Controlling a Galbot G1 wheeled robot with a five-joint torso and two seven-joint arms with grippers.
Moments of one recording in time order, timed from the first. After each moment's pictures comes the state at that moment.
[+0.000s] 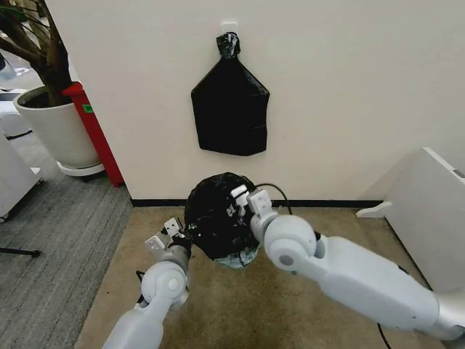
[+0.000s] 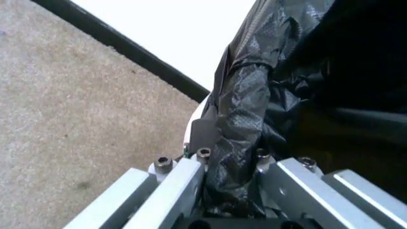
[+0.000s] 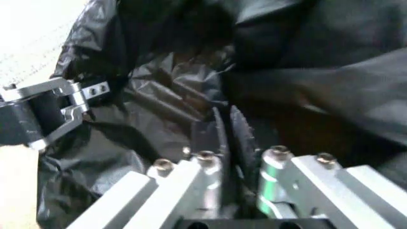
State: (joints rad) left arm 1.16 -1.29 -0.21 -1.90 -0.97 0.22 -0.56; right arm -0.44 1.02 -0.55 2.00 1.11 -0.73 0.80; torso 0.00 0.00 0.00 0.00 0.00
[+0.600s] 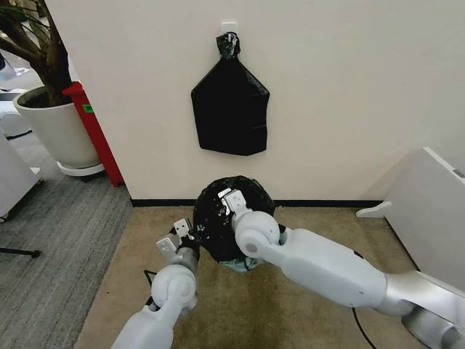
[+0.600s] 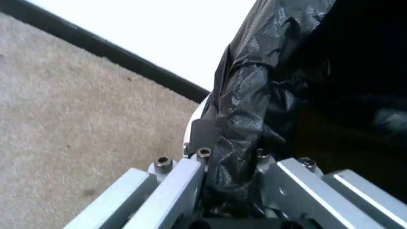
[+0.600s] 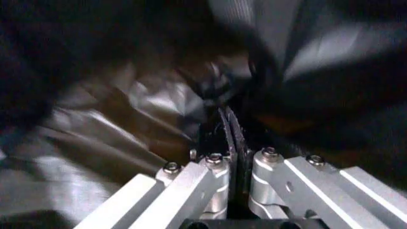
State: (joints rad) left arm 1.20 -1.29 -0.18 -1.92 -0.83 0.21 -0.53; right arm -0.34 1.17 -0.63 1.72 1.12 -0.73 0.86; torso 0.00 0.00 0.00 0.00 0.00
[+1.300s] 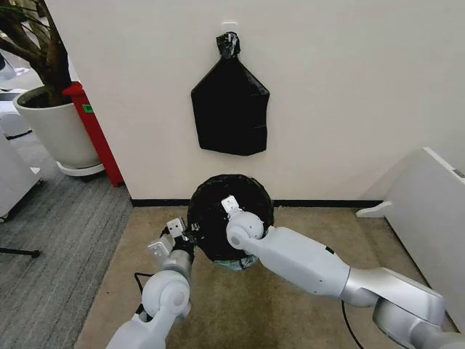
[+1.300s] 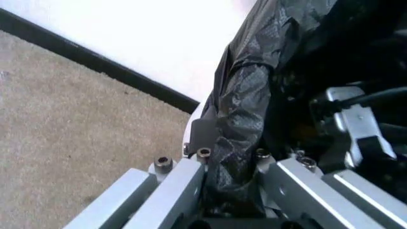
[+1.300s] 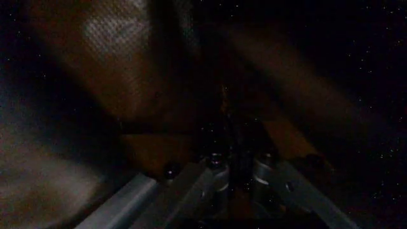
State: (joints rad) left arm 1.26 -1.29 -0.20 -2.02 -0.82 0.21 -0.51; right arm -0.35 1.29 -0.62 1.36 0.96 -0.73 0.75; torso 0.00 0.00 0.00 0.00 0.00
